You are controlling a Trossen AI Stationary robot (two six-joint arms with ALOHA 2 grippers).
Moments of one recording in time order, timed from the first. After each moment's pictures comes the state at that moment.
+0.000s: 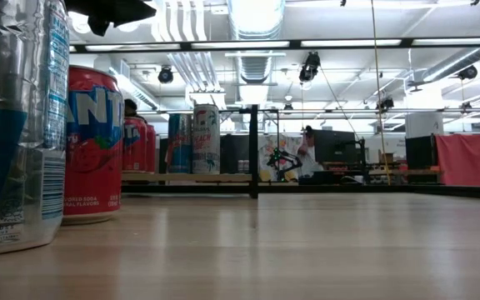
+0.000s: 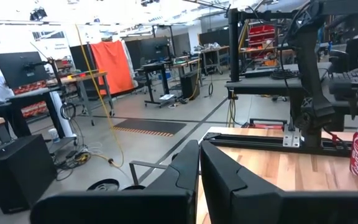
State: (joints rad) left arm 0.09 0.66 0.58 0.16 -0.39 0.18; right arm 0.71 1.27 1.16 -1.54 -0.09 0.78
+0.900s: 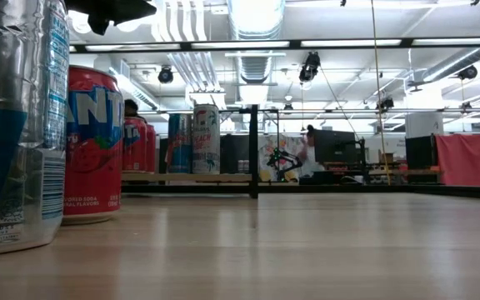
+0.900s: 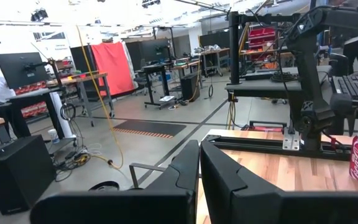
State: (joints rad) left arm 0.09 0.66 0.59 0.16 -0.39 0.17; right arm 0.77 1.27 1.01 -1.39 -0.03 0.86
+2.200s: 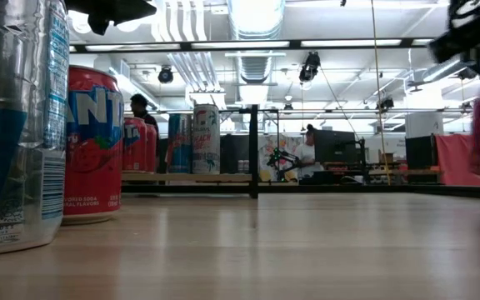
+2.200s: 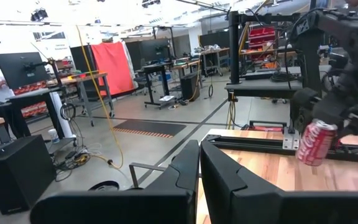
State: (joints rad) left arm 0.09 0.66 0.59 0.16 -0.39 0.17; right arm 0.41 1.27 0.95 -1.54 0.21 0.92
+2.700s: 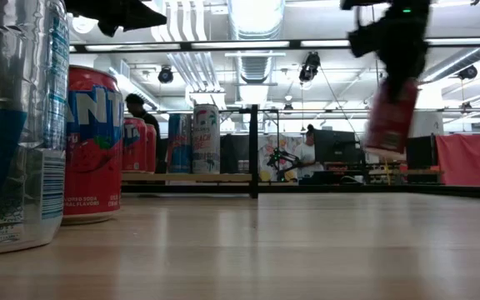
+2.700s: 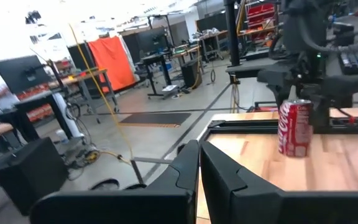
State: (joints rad) left arm 0.09 0.75 0.60 0.18 -0.40 0.25; right arm -0.13 1.28 1.15 -1.23 0.12 0.45
